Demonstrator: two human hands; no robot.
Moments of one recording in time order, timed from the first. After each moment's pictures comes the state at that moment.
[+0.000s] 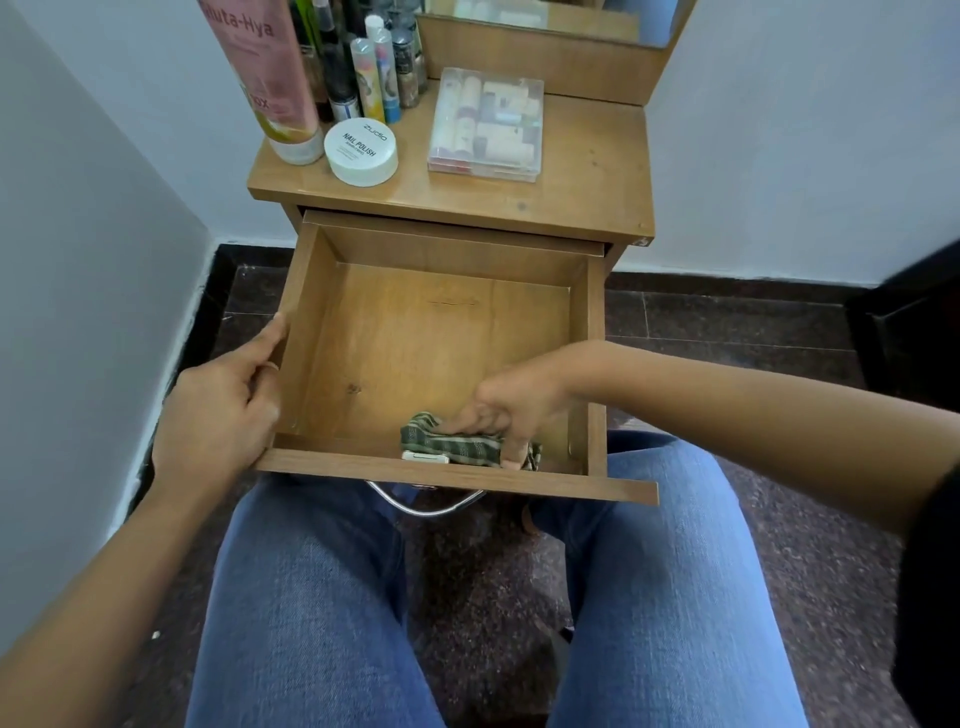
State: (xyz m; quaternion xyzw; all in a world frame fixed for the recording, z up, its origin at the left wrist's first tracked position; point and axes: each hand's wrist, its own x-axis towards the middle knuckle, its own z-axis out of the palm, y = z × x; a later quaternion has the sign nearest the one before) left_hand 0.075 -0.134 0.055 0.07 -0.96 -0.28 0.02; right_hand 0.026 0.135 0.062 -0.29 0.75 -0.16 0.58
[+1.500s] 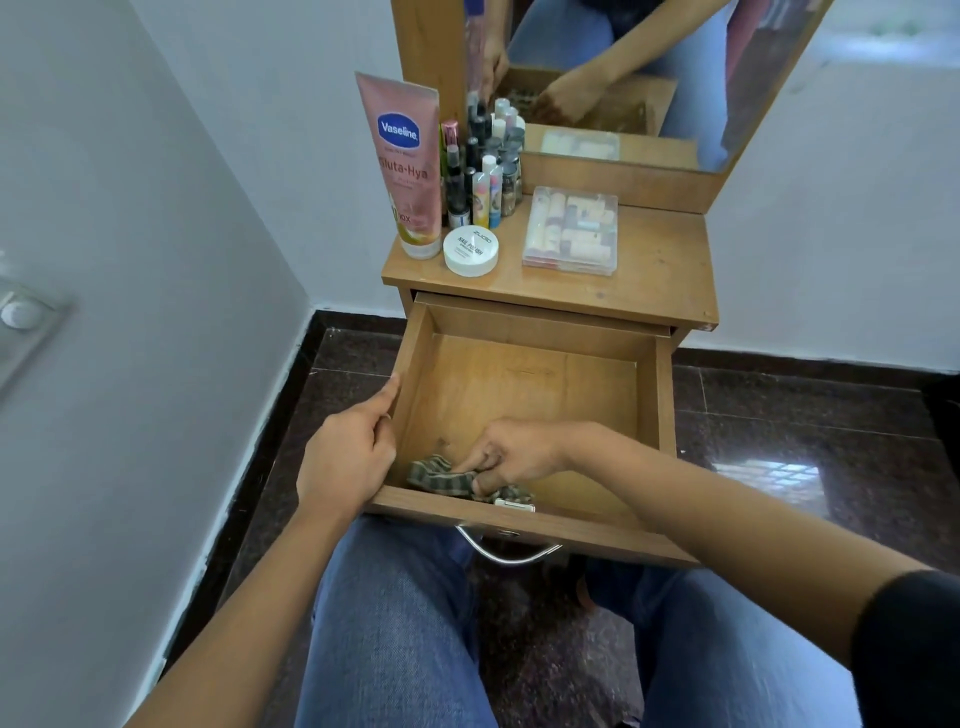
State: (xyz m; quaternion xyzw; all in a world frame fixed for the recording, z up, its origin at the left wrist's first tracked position) left_hand 0.074 -0.140 0.057 0.08 -0.96 -0.28 -0.02; right_hand 0.028 0.065 0.060 -0.28 0.80 -0.28 0.45
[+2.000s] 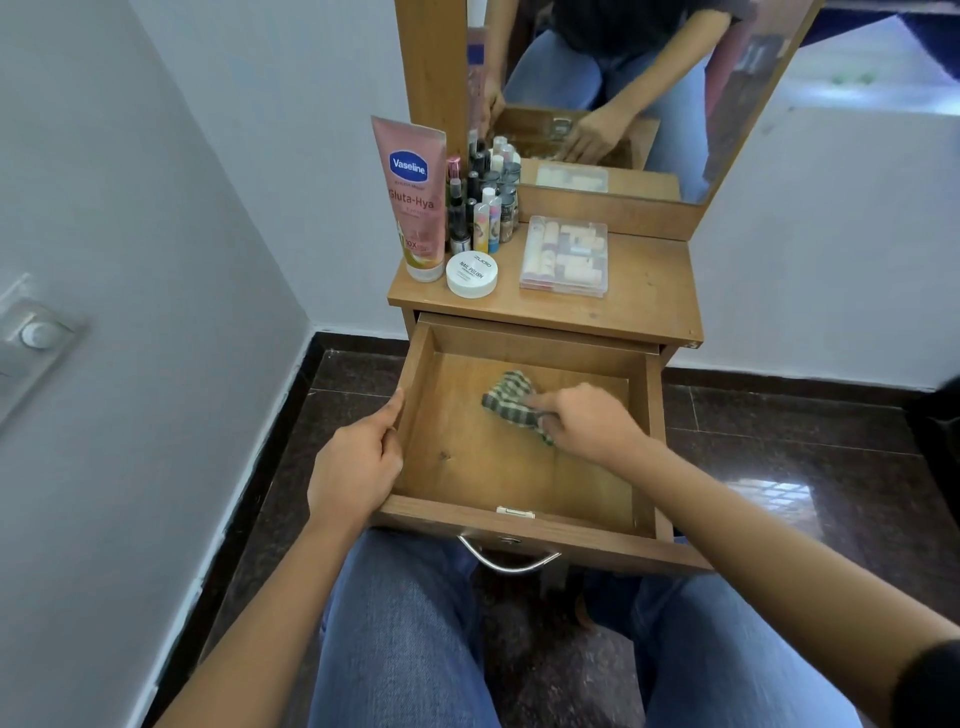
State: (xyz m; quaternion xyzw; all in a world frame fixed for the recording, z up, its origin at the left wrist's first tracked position) left_hand 0.074 -0.140 0.059 0.07 -0.96 -0.28 0.00; right_hand 0.017 0.121 0.058 -0.19 0.97 -0.11 0.15
